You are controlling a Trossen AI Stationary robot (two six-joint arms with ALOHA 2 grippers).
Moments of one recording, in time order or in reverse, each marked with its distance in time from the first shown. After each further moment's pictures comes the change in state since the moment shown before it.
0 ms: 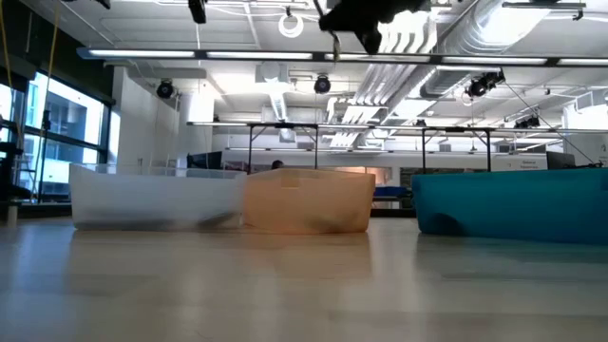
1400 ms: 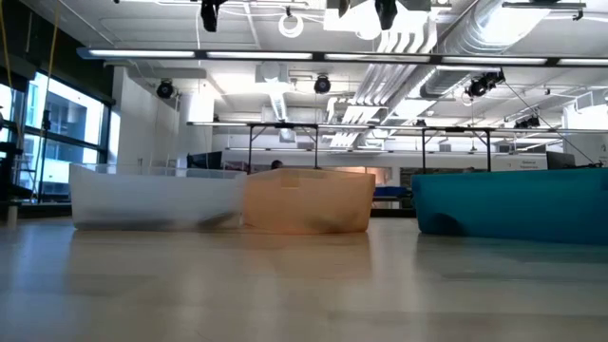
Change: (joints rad) left arm -0.078 0.113 0.107 -0.207 -0.108 0.125; right arm -0.020 -0.183 -0.134 0.271 -0.024 0.018
